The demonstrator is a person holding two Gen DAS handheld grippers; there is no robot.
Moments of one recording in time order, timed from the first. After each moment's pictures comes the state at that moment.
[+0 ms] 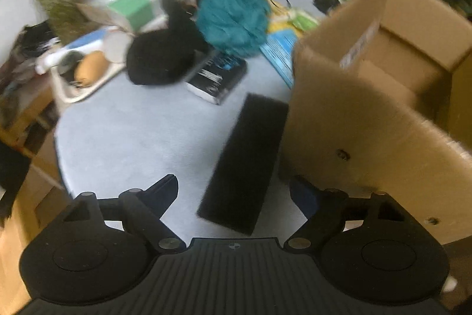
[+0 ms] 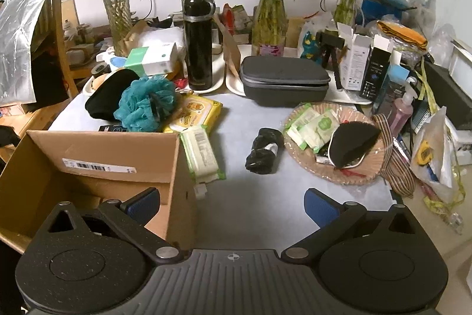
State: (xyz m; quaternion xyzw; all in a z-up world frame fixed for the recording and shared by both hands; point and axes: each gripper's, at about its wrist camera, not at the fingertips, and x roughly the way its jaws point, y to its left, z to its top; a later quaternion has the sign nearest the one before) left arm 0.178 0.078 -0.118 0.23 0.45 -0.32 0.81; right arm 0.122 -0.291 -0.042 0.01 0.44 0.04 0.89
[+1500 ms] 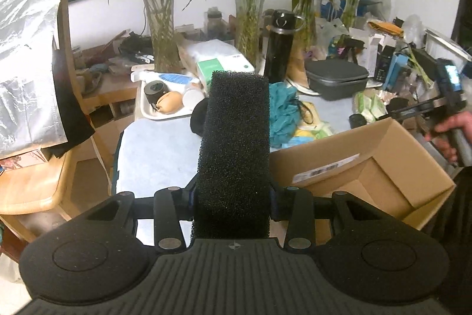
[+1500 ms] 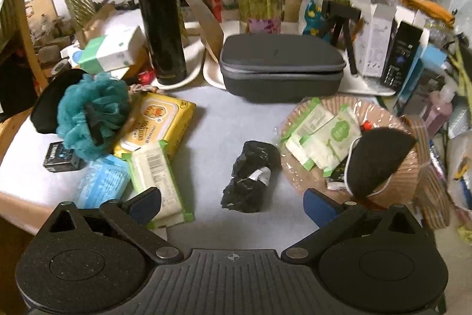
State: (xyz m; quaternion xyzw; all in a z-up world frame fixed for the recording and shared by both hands) left arm 0.096 0.062 -0.005 0.05 0.36 -0.13 0.92; right arm 0.256 -0.319 -0.134 0.02 0.49 0.04 0.87
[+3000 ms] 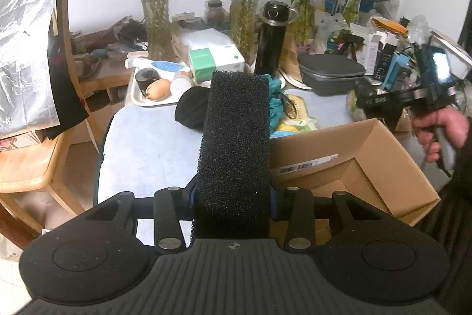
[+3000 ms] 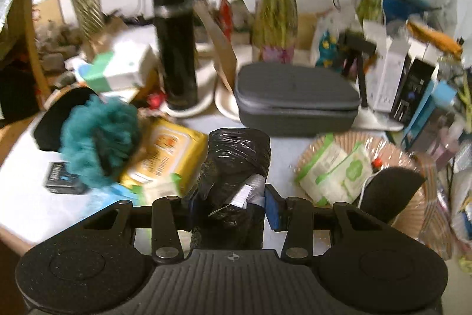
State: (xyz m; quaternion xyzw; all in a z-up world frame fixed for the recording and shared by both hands) left arm 0.086 0.023 -0.004 0.03 0.39 -0.11 0.91; right arm 0.256 -0.292 -0.096 0.00 0.43 0.05 0.90
